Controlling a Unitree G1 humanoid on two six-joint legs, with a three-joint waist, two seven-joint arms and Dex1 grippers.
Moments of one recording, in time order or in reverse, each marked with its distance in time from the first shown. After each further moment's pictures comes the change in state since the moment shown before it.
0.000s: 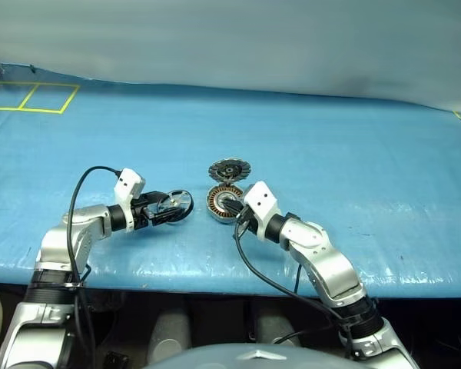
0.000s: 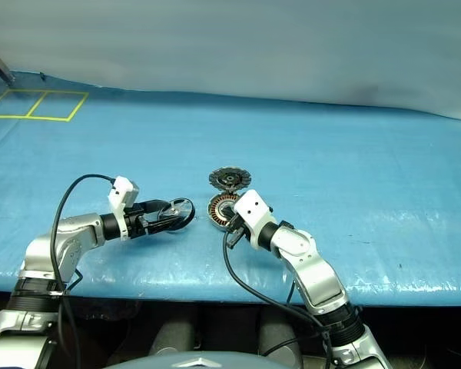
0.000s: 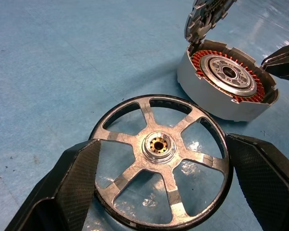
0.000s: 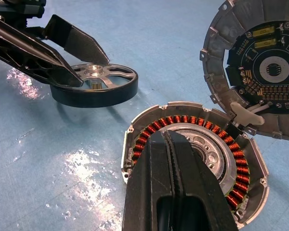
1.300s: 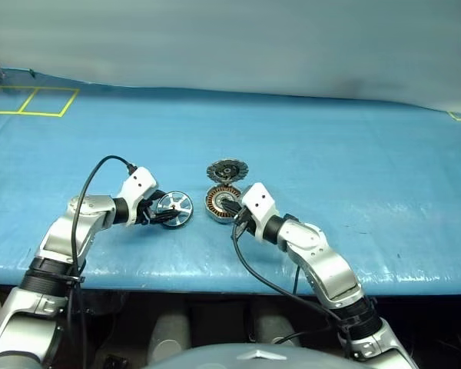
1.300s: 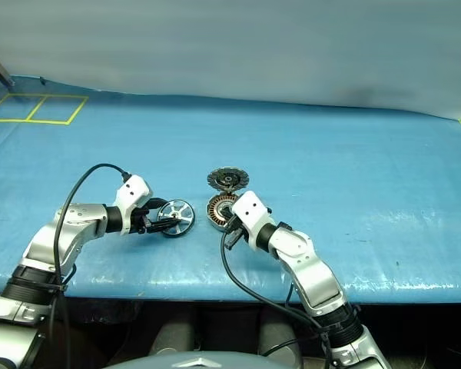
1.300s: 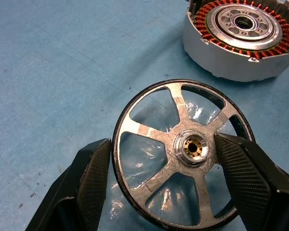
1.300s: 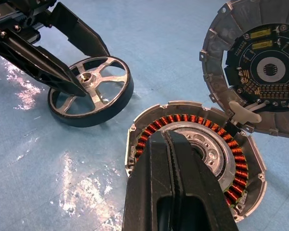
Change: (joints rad) left arm -0.071 0.119 -0.188 -0.018 0.194 -0.092 0.021; right arm 0.002 0.012 0.020 0.000 -0.003 0.003 -0.024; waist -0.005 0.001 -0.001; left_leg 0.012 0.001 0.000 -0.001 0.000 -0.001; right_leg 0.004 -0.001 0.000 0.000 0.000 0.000
